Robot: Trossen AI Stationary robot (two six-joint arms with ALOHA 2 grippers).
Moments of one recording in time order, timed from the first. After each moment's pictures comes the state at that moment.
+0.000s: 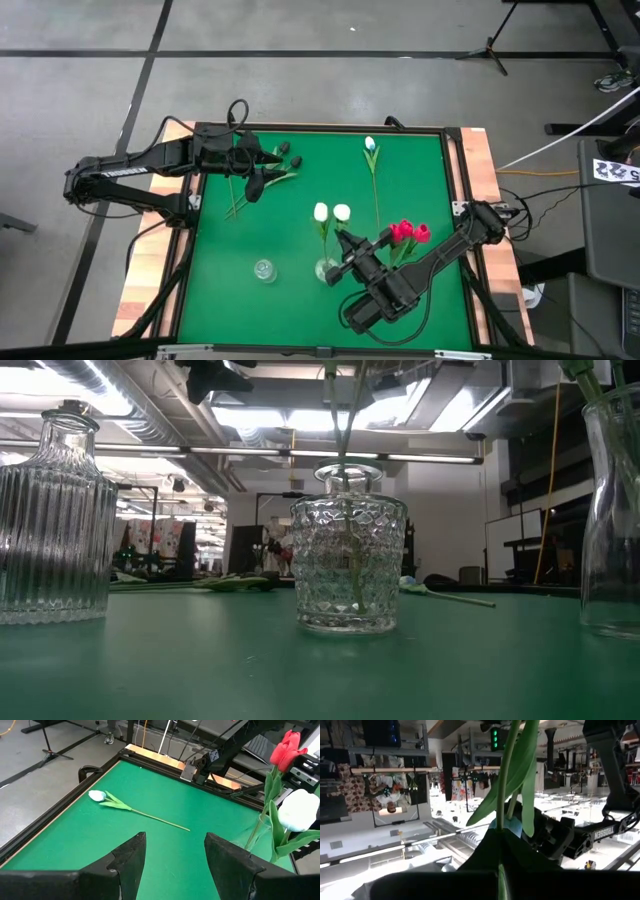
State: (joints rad) left arm 0.19 1.00 1.02 -0.44 -0.02 -0.25; right arm 0.63 2.05 1.95 -1.29 1.36 -1.65
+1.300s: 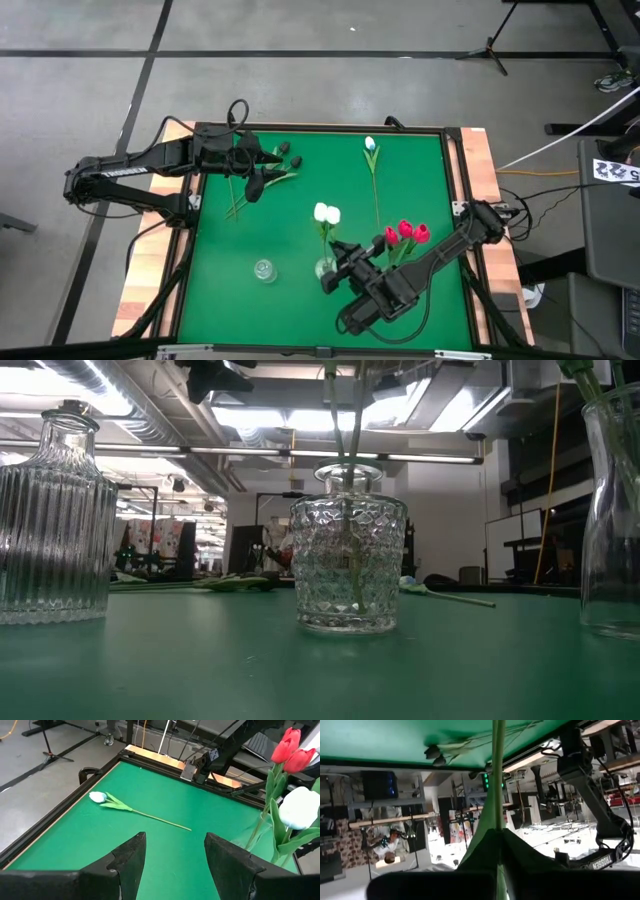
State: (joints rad) left arm 0.19 1.00 1.02 -0.44 -0.02 -0.23; right arm 0.62 2.05 1.95 -1.16 1.12 -1.66
